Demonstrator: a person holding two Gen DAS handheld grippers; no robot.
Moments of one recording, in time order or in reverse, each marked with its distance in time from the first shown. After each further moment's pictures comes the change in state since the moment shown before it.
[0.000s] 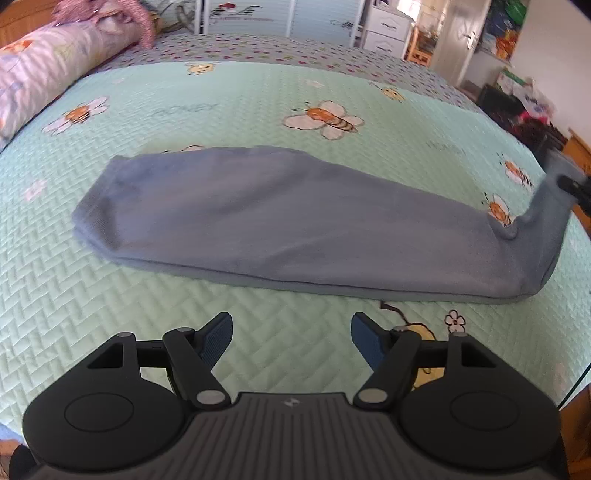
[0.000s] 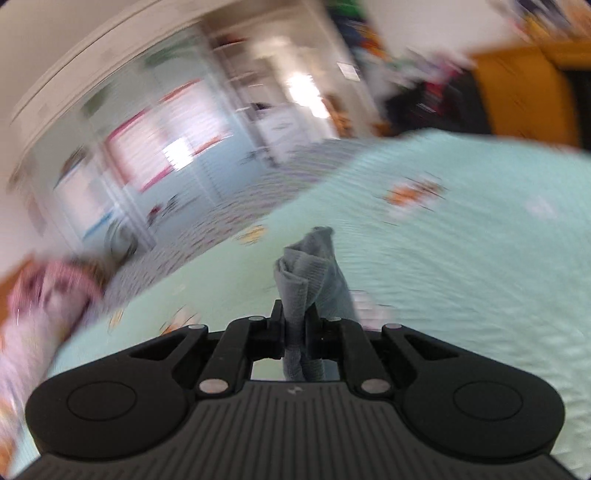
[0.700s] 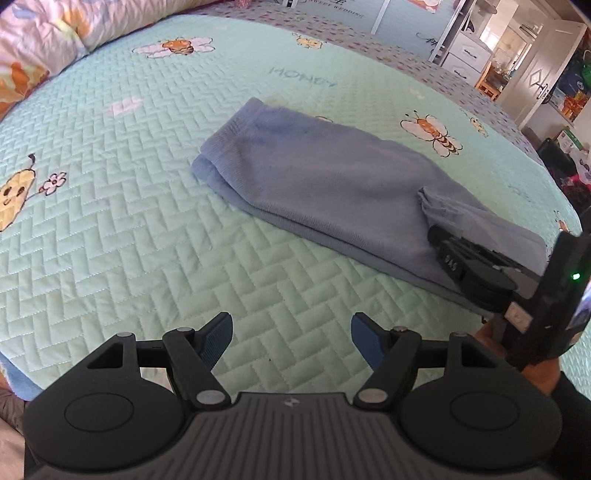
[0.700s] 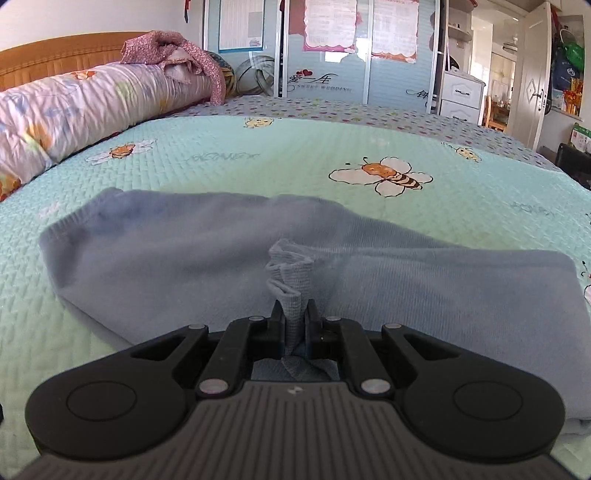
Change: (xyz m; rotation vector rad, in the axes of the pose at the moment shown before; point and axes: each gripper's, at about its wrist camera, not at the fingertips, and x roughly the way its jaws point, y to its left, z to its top) left arm 0.005 0.115 -0.019 -0.250 0.048 0.051; right arm 0.053 0.246 -0.201 -0.552 0.262 0.159
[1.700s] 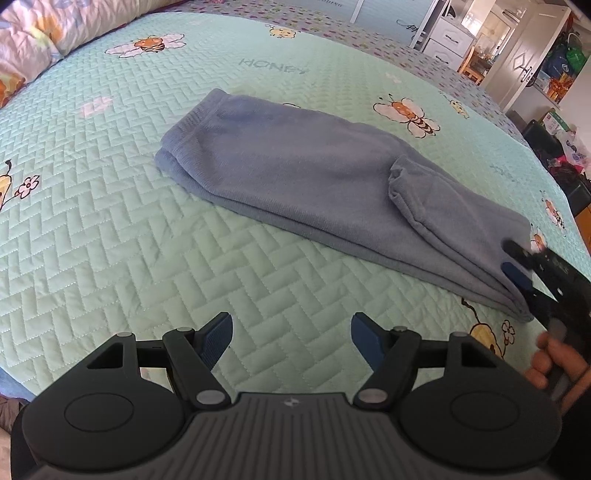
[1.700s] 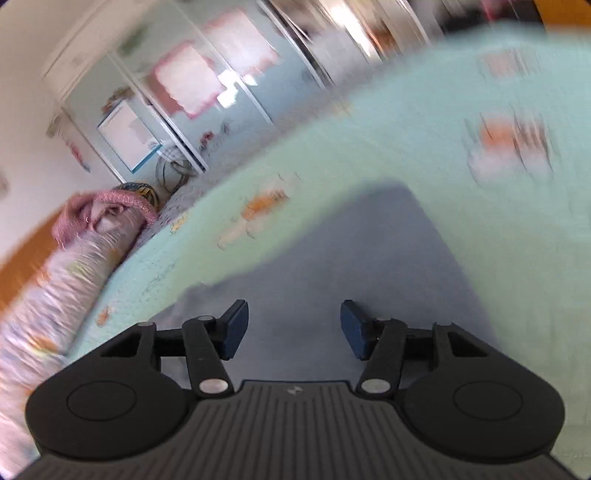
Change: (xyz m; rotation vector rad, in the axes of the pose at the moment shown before) left arm 0.005 -0.020 -0.008 0.052 0.023 -0.028; right arm -0.038 -0.176 -0.052 0.758 -0.068 0.139
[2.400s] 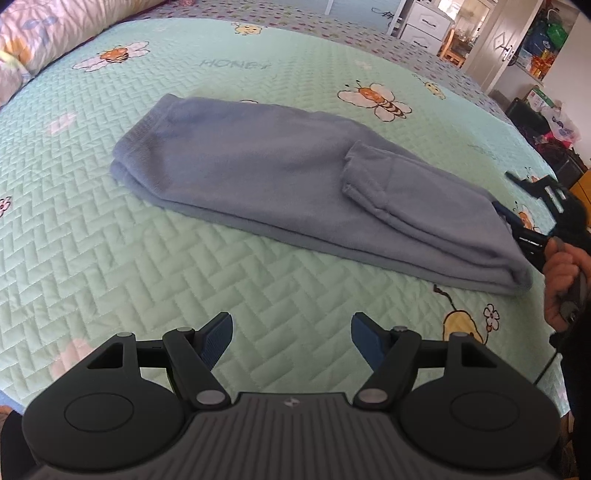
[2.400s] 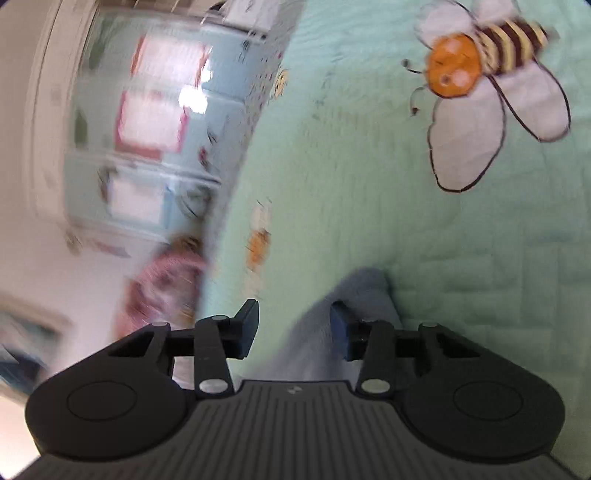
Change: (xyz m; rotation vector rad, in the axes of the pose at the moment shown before) left arm 0.007 -0.039 -0.002 0.073 0.016 -0.017; right arm 0.053 -0.086 0.091 0.505 0.116 0.256
